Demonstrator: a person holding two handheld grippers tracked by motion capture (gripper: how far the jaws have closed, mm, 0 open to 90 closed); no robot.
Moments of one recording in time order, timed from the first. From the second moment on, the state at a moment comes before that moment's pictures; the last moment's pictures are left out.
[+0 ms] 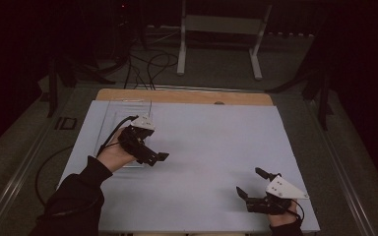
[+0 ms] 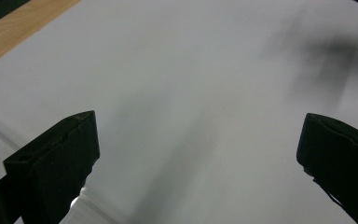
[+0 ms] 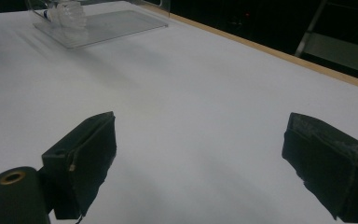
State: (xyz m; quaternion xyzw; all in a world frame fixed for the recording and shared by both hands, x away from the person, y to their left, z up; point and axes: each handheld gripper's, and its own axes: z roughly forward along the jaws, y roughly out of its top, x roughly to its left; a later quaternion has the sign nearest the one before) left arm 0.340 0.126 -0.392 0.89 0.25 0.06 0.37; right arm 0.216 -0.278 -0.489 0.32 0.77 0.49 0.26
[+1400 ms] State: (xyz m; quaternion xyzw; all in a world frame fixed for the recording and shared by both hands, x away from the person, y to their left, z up) left arm 0.299 0.093 -0.446 0.90 0.16 0.01 0.41; right arm 0.217 -0.279 -0.489 0.32 0.77 0.49 0.26
